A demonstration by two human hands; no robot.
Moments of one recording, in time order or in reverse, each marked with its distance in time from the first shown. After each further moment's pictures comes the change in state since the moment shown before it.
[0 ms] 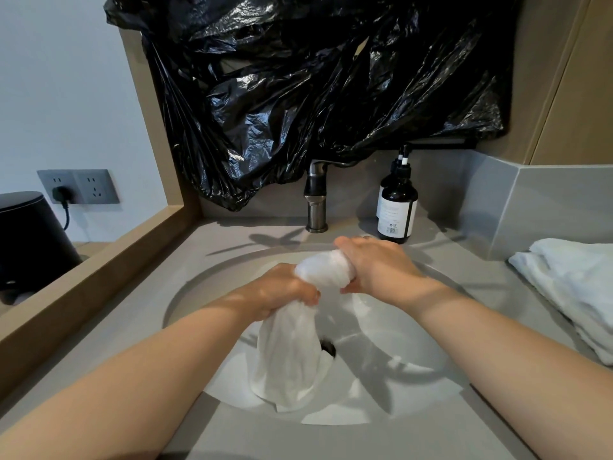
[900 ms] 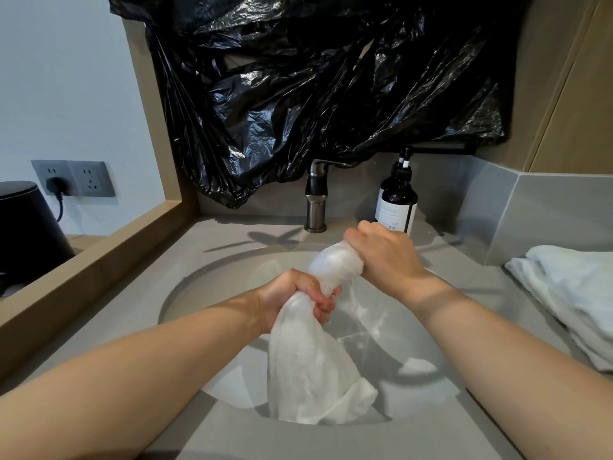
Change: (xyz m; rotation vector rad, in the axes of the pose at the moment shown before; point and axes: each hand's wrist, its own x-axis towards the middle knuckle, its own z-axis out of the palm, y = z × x) left_hand -0.009 0.003 0.012 -0.685 -0.594 -0.166; right_hand 0.002 0.006 -0.003 -0.140 0.317 -0.030
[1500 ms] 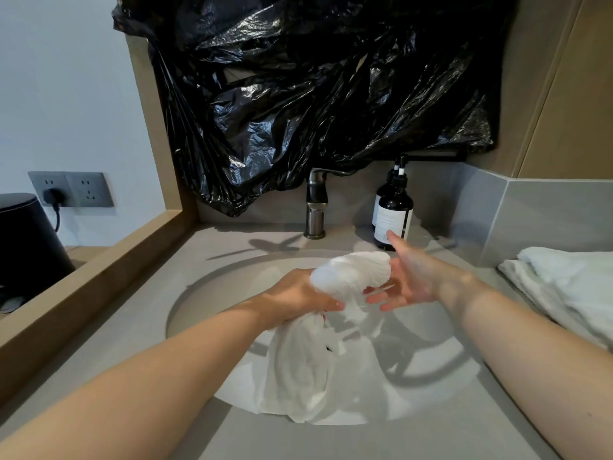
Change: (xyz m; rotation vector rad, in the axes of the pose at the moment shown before) left_hand 0.000 0.007 0.010 0.817 0.530 0.198; right_hand -0.013 0.045 0.002 1.545 -0.809 1.119
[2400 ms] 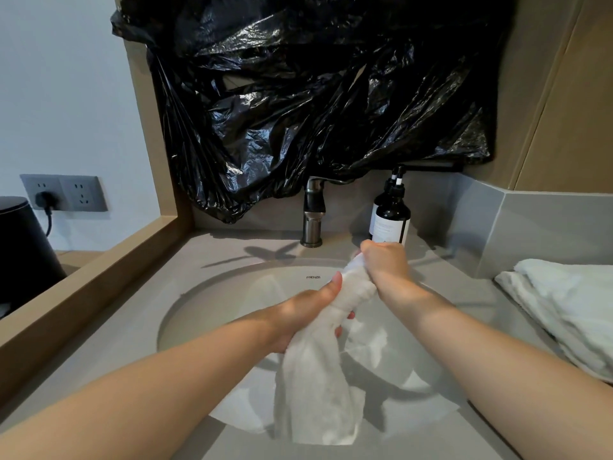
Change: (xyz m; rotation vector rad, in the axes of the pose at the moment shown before) left_hand -0.006 0.006 0.014 -0.428 -0.294 -0.113; right_hand 0.015 -0.020 0.059 -0.036 0.762 -0.506
